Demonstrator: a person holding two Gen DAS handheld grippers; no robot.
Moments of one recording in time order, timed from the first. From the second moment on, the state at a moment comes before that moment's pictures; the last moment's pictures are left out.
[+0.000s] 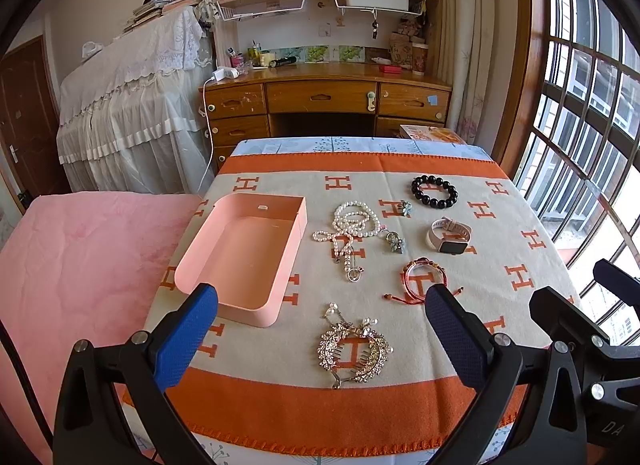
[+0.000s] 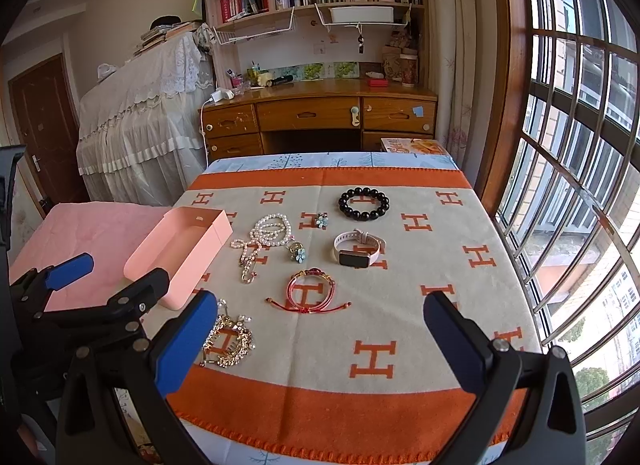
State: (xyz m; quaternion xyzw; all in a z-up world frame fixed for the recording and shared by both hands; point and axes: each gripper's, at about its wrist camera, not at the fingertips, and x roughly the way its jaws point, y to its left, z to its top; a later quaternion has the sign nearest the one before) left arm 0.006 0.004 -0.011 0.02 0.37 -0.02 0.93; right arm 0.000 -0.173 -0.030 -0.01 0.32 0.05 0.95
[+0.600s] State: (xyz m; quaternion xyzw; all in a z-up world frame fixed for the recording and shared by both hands) left arm 0.006 0.005 -0.012 0.02 0.37 -0.02 0.93; right arm -0.001 -0.173 -0.031 -0.01 0.32 0.05 0.95
